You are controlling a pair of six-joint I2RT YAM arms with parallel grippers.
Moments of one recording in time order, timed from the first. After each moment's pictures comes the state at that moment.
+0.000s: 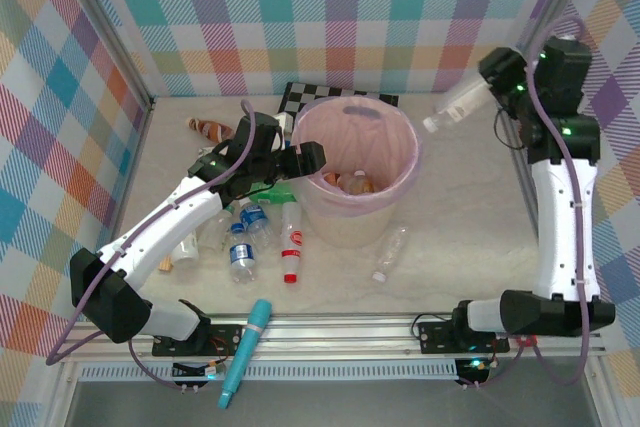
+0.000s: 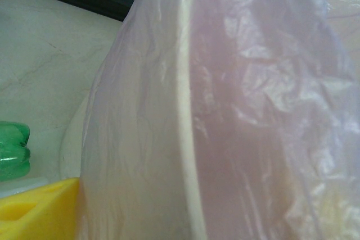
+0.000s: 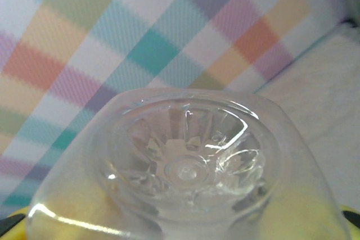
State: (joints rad) left arm -0.60 1.38 1.30 -0.55 0.15 -0.68; right arm 0.01 1.37 1.84 -0.80 -0.10 0.74
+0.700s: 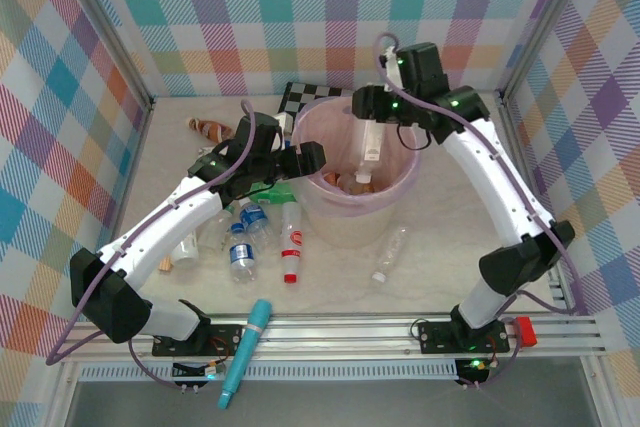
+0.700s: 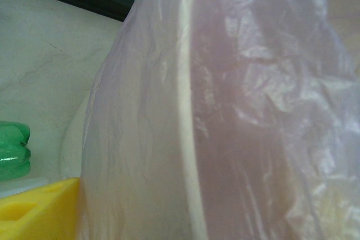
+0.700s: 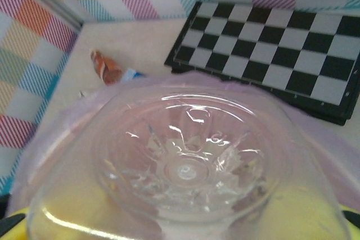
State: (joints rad) left arm -0.60 1.38 1.30 -0.55 0.14 -0.68; right arm 0.48 1.66 1.94 -0.95 -0.14 0.36
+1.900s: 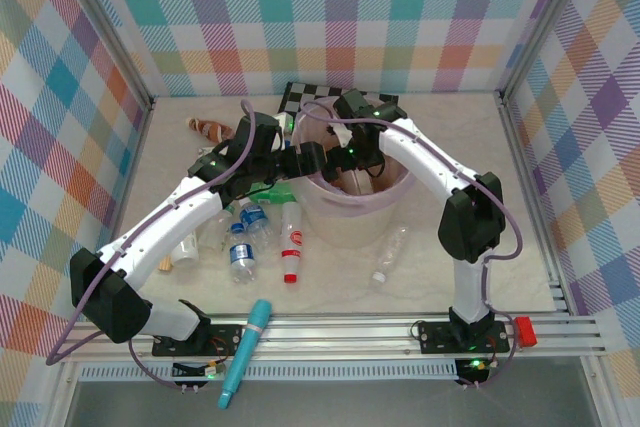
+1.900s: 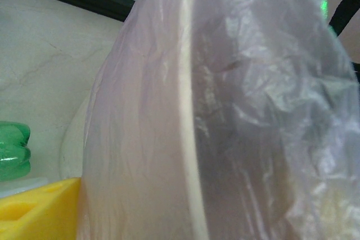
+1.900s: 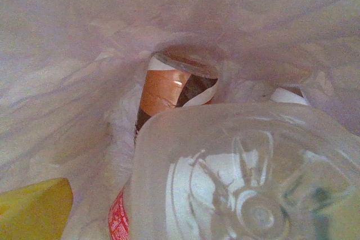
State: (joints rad) left arm -0.60 1.38 1.30 -0.55 0.14 -0.68; right arm 0.60 1.97 1.86 -1.12 -0.11 0.13
